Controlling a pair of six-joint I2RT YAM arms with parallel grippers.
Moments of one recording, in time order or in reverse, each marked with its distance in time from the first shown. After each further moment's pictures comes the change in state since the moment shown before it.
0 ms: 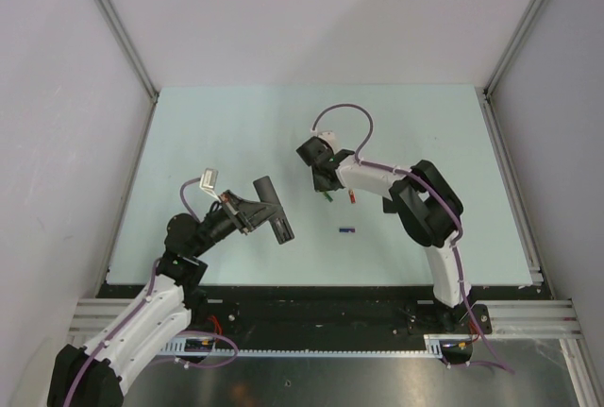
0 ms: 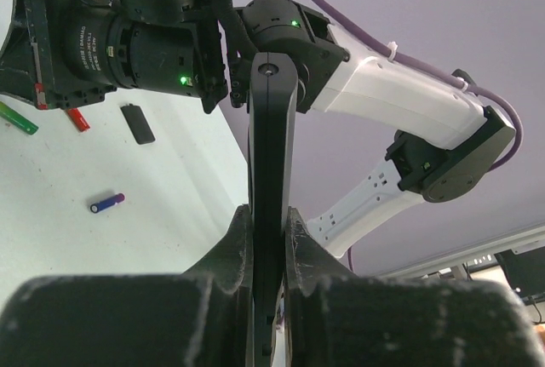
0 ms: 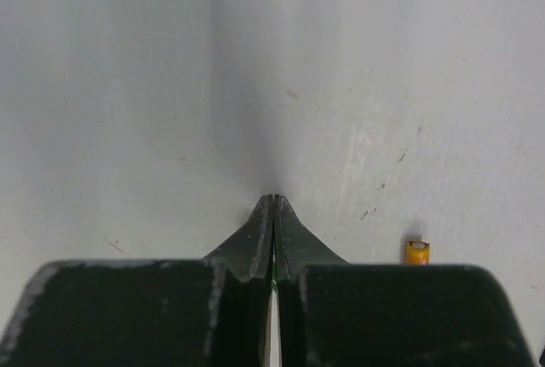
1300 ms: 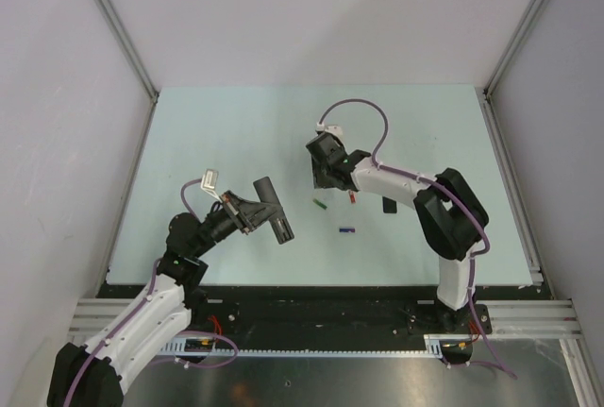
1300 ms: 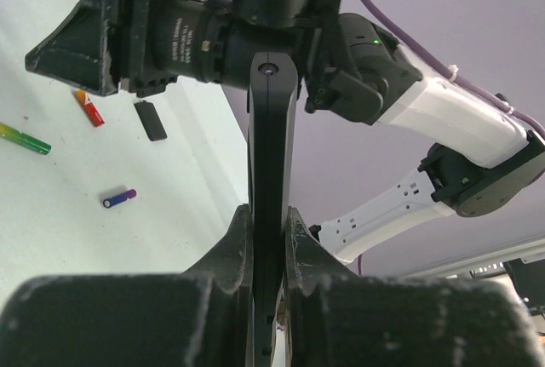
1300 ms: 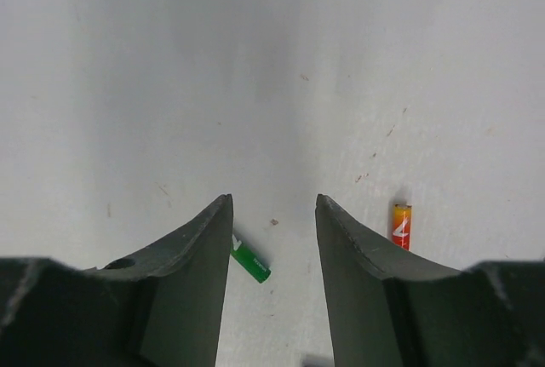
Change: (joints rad) left arm 0.000 0.008 -0.006 -0.016 -0.019 0.009; right arm 0.008 -0.172 -0.130 0.081 -0.068 -0.028
